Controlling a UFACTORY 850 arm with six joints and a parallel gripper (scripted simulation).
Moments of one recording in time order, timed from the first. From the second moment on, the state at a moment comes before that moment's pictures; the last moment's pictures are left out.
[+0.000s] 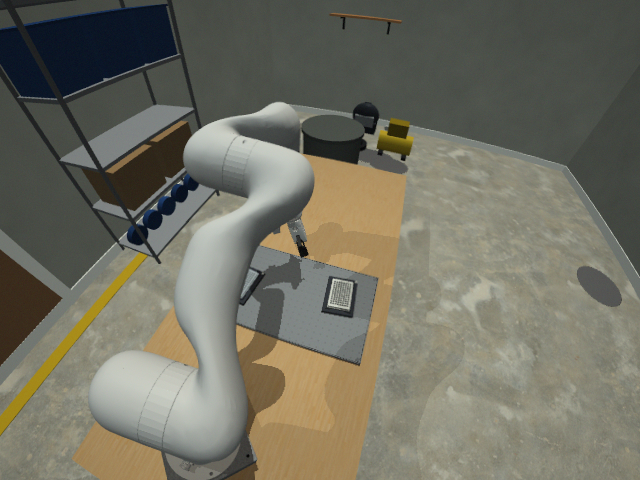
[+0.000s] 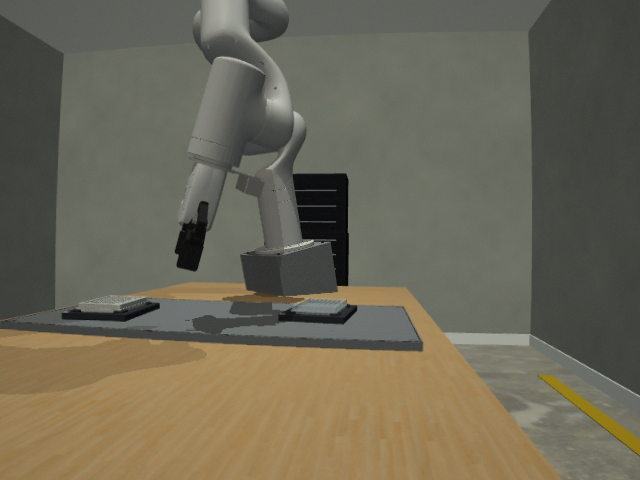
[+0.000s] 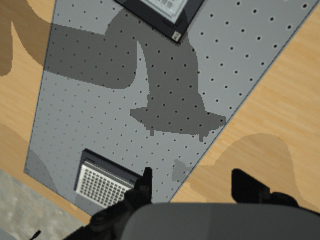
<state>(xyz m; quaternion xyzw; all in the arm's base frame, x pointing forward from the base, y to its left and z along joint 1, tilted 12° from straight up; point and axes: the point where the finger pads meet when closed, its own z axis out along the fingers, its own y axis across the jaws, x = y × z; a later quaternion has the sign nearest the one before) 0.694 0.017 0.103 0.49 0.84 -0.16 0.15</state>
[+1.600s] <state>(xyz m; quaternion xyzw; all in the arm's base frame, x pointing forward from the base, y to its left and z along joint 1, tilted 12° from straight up) 0.628 -0.128 0.114 0.93 0.35 0.02 0.10</state>
